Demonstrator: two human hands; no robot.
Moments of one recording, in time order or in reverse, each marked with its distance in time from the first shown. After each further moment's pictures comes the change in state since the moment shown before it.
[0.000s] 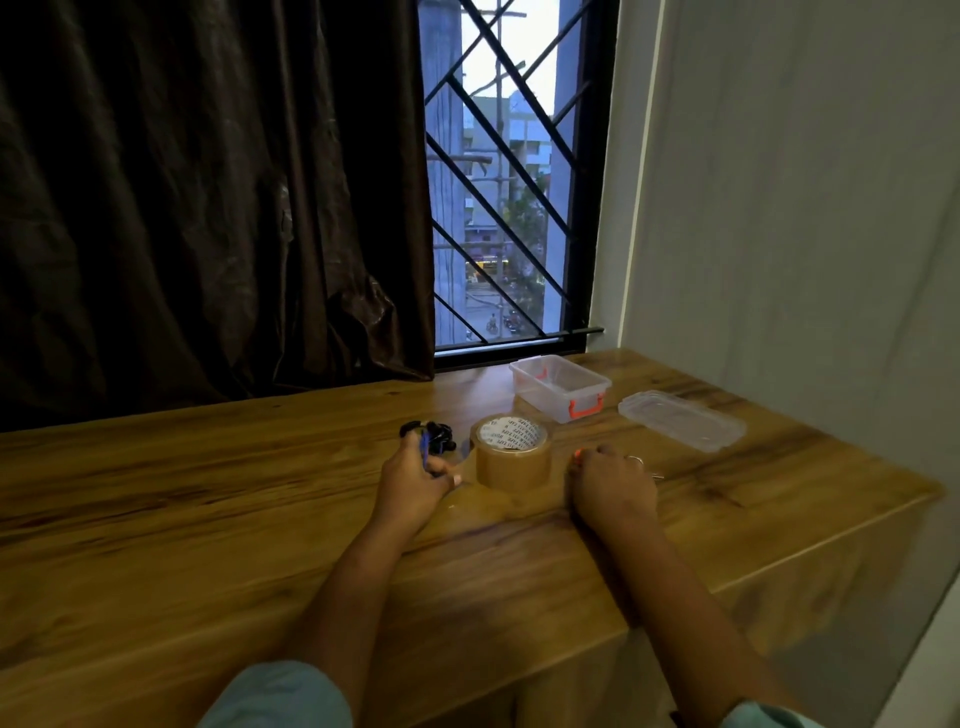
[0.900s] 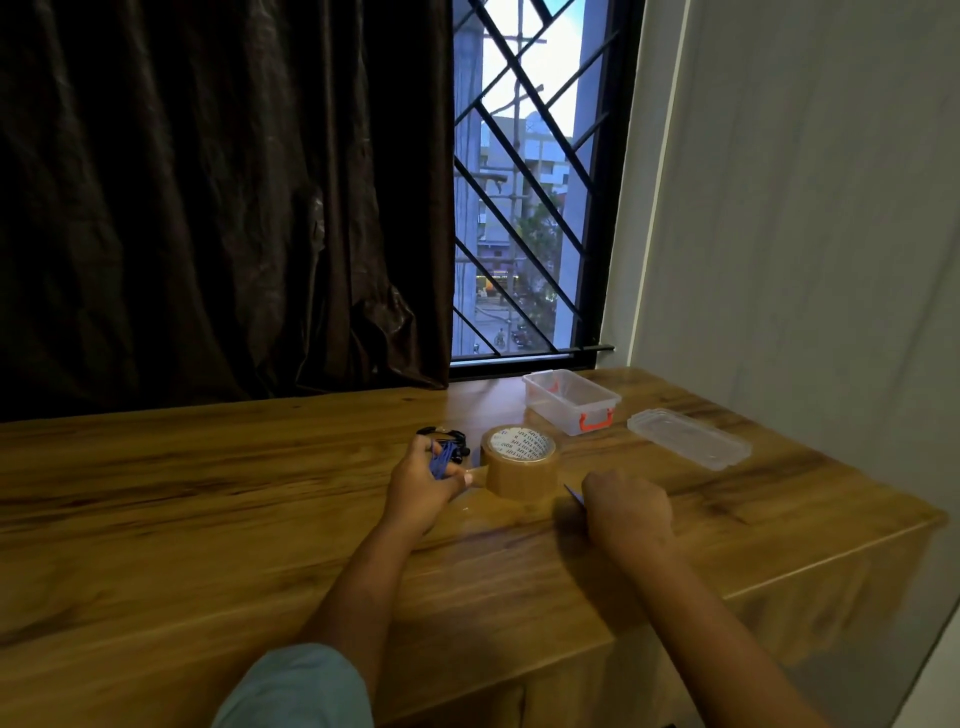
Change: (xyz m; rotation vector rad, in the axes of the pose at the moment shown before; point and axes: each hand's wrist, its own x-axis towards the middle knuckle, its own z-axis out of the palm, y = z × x) left_hand -0.008 -0.001 -0.010 -0.124 -0.001 -0.029; right_hand -0.040 -0.022 -0.045 -0.320 -0.153 -0.073
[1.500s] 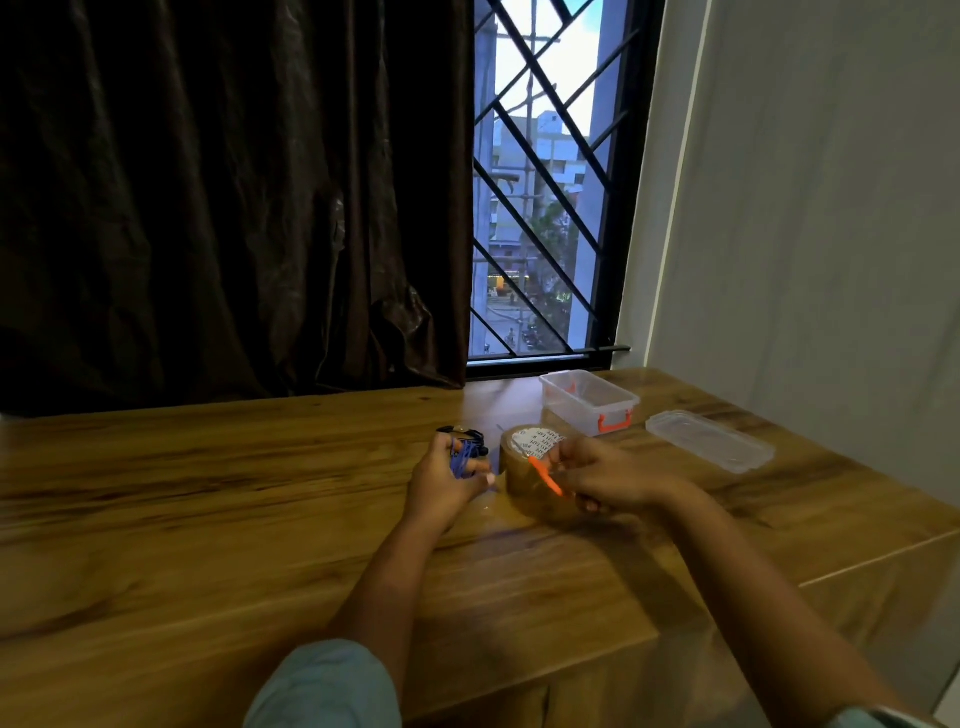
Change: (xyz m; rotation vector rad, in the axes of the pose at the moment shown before) left_hand 0.006 -0.010 0.001 -0.084 -0.027 -0.025; right_hand 0.009 -0.003 -0.041 0.942 -0.372 -0.355
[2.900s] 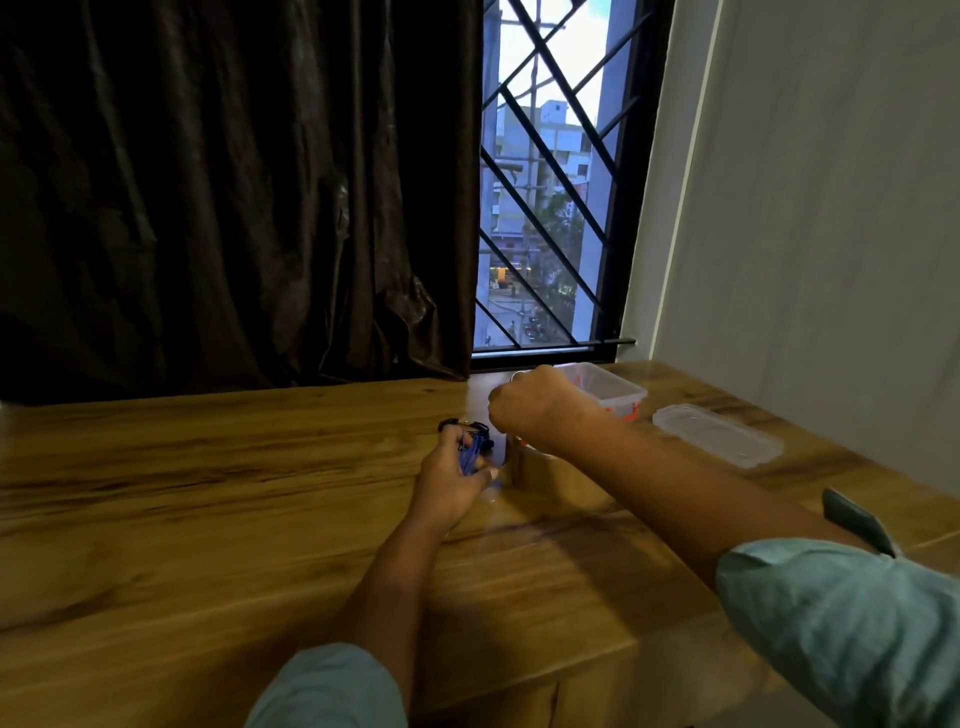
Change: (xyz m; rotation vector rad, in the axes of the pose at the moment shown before) left_hand -0.006 0.006 -0.002 0.078 -0.014 0.090; right_hand 0.055 -0.079 0.015 -1.601 0.102 -0.303
